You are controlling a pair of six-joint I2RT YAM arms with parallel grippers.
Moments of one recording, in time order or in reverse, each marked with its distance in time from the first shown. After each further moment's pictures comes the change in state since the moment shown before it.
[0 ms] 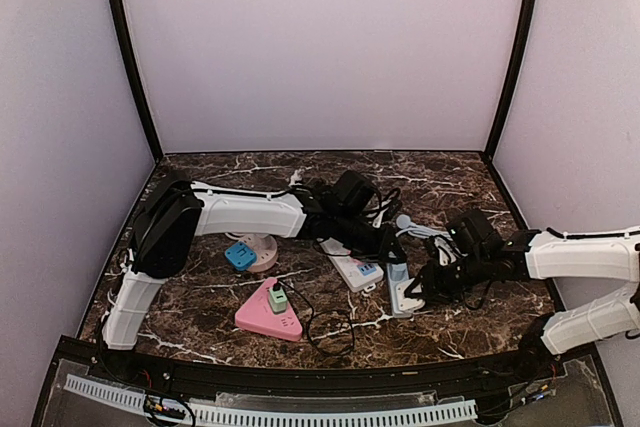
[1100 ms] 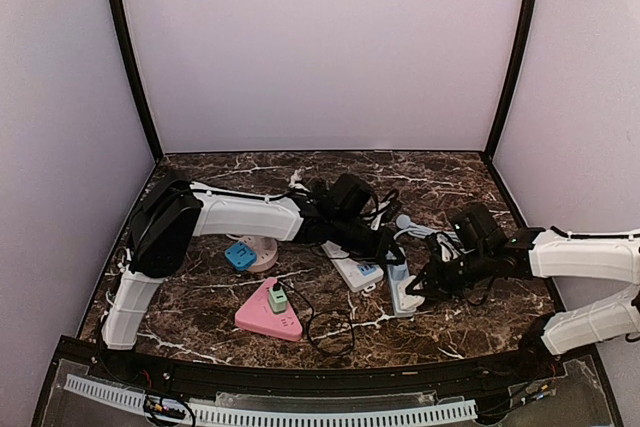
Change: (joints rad) left arm 0.002 -0.013 -0.062 0.062 -0.005 0.037; right arm -0.034 -0.018 0.011 0.000 -0.066 0.023
